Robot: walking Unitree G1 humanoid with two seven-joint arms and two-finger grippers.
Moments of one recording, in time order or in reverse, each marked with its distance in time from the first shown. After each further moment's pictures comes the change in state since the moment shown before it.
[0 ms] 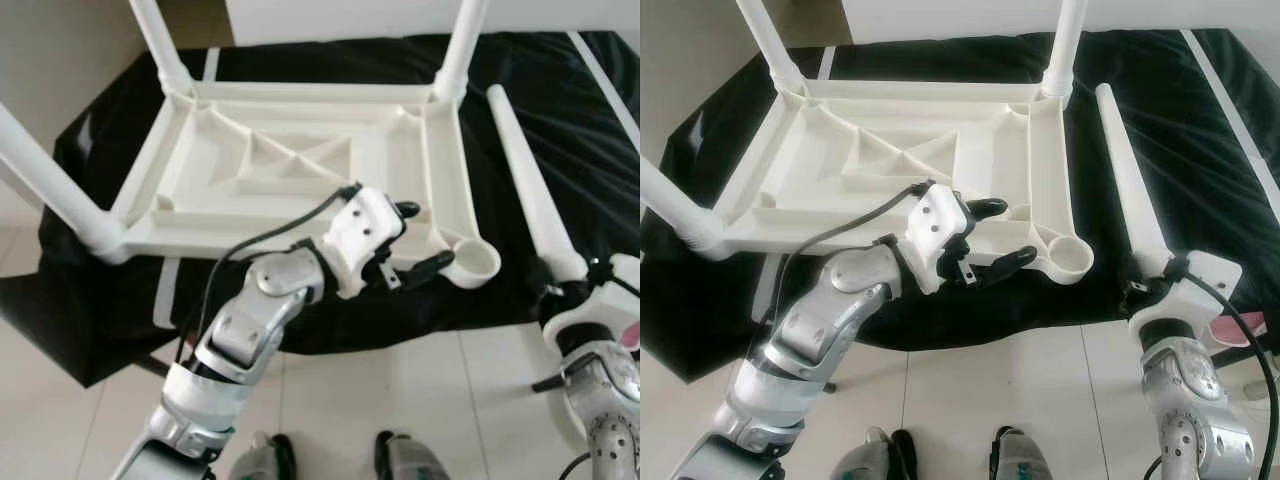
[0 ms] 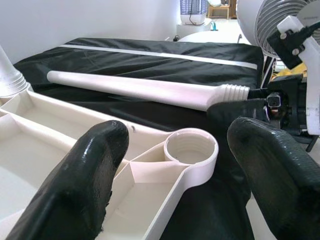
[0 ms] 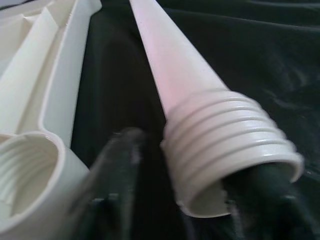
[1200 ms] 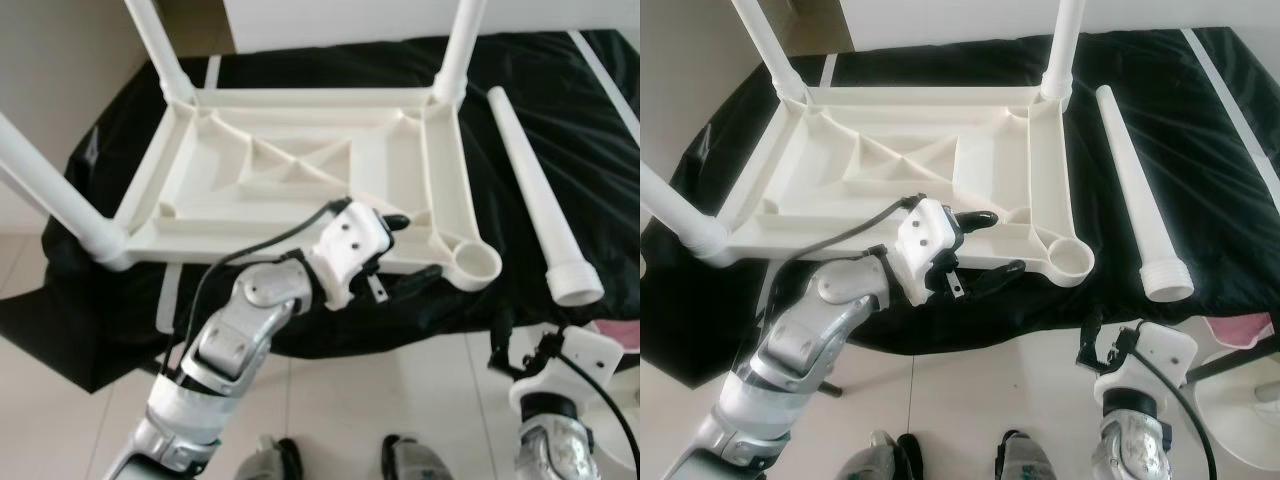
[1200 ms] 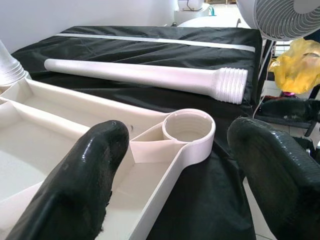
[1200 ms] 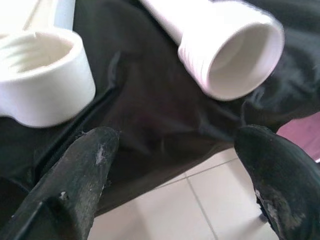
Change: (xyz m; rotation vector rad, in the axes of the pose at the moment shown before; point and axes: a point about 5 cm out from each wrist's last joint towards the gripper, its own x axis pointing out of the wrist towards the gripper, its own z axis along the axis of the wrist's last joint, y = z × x) left arm -0.017 -0.003 -0.007 0.011 0.035 -0.020; right arm -0.056 0.019 -0.043 -0.141 -0.094 -0.165
